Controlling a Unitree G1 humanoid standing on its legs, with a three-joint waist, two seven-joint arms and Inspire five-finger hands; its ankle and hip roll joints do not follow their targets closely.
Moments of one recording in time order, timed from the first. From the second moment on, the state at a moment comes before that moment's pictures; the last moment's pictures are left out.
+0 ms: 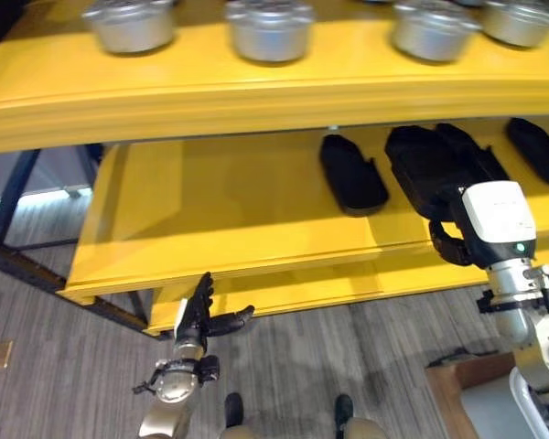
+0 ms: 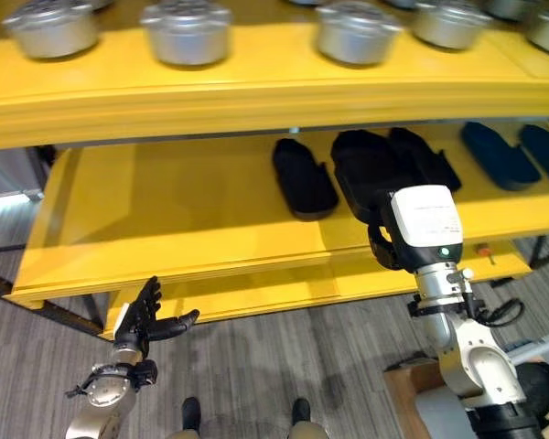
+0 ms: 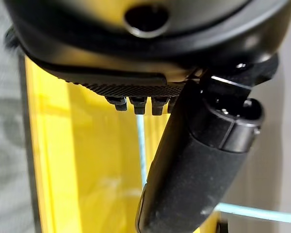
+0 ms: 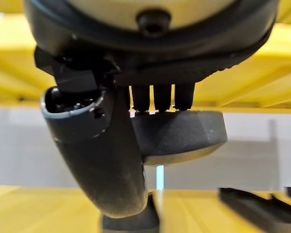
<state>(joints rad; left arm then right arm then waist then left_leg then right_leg) 0.10 0.37 -0.12 0.23 -0.31 -0.11 0.19 -0.05 -0.78 -0.01 -0.13 -0.81 -0.04 -0.31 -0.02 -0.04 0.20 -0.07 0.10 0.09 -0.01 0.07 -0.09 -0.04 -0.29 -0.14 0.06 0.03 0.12</state>
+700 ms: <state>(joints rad) 0.01 0.41 -0.13 0.14 -0.31 -0.17 0.23 -0.46 -0.78 0.28 0.02 -0.82 0.01 -0.31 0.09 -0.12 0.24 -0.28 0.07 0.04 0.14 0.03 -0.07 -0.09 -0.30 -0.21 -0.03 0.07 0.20</state>
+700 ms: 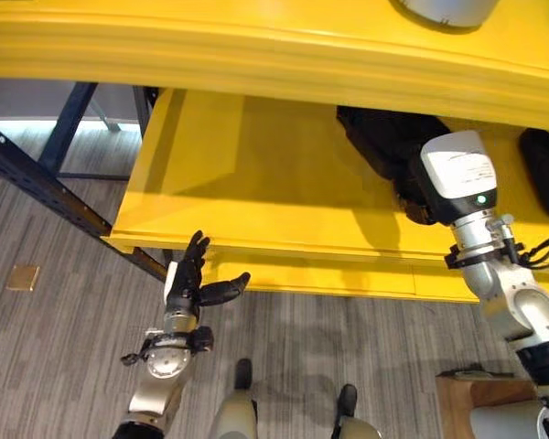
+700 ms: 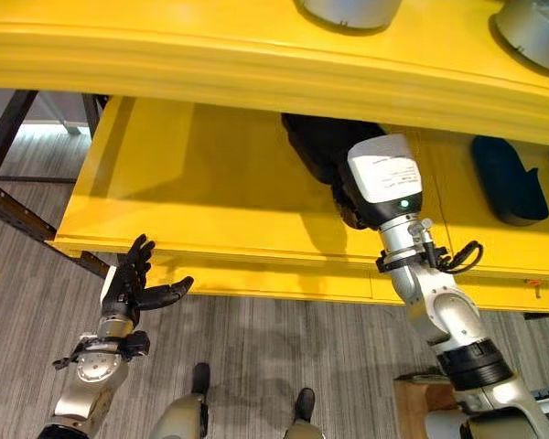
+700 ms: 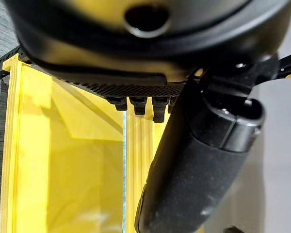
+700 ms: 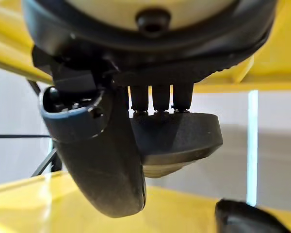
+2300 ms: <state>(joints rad) -0.07 0.41 -0.20 0.16 -0.39 -0.15 0.30 -0.99 -0.43 0.34 0.63 -0.29 0.12 -0.49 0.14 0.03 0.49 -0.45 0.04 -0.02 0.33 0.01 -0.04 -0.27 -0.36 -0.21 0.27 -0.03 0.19</state>
